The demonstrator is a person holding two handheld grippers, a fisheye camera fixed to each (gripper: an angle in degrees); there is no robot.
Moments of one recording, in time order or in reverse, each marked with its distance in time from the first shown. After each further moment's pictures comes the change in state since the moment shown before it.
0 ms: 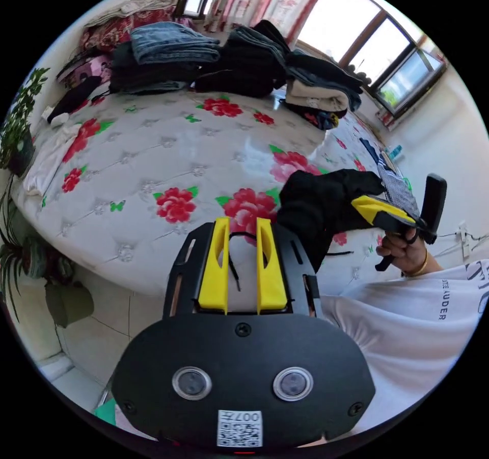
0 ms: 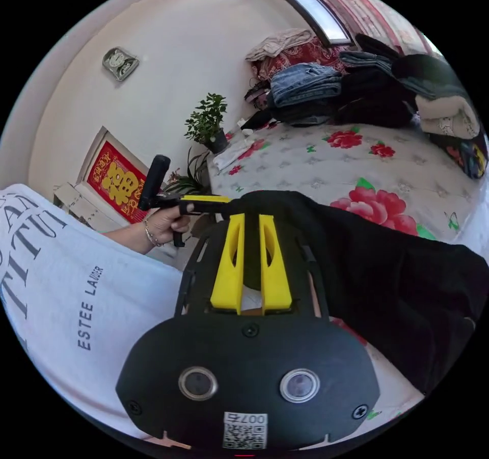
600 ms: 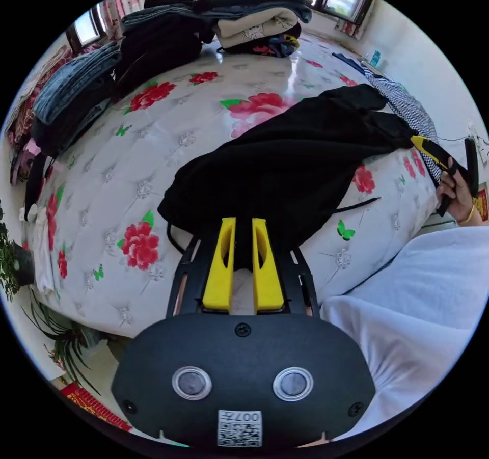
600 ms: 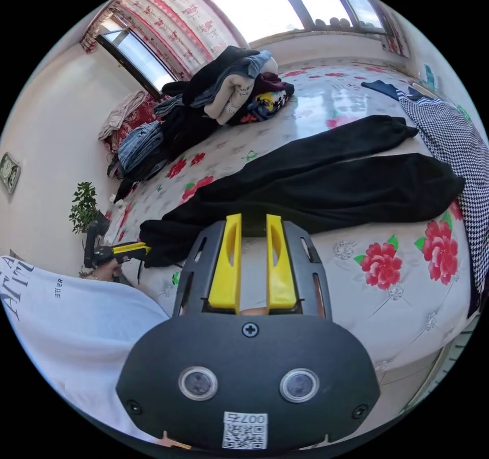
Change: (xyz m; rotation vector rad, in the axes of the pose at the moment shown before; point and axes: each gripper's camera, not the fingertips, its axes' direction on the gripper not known) left arm 0.028 -0.023 0.000 -0.222 -0.097 0.365; right arm 0.051 0.126 -0.175 0.248 0.557 0.589
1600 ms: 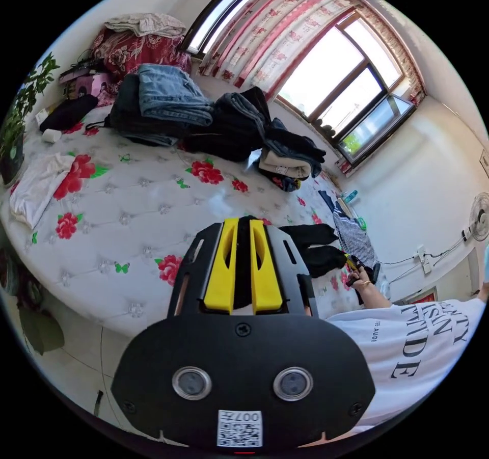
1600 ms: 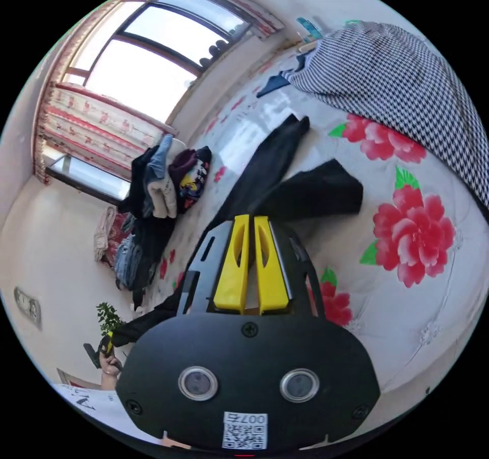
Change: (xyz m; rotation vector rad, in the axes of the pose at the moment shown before) left arm -0.166 0.105 -0.265 0.551 0.312 -0.341; right arm 0.129 -0.063 -0.091 0.332 -0.099 0.462
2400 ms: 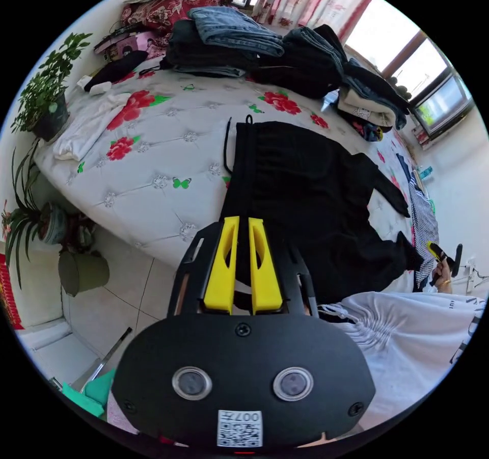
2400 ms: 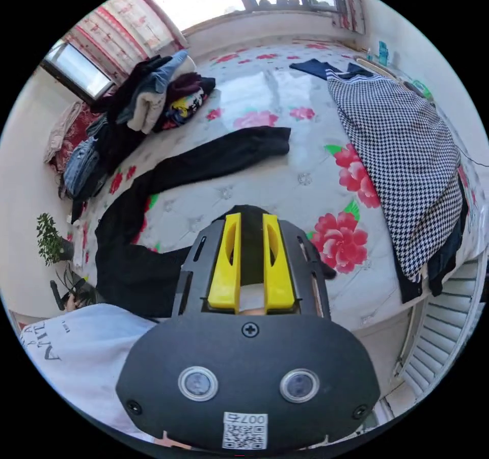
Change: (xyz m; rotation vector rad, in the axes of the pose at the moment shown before) left arm -0.049 0.090 0.078 -0.309 -0.385 -0.139; right arm -0.091 0.045 0.026 -0.373 0.407 -0.296
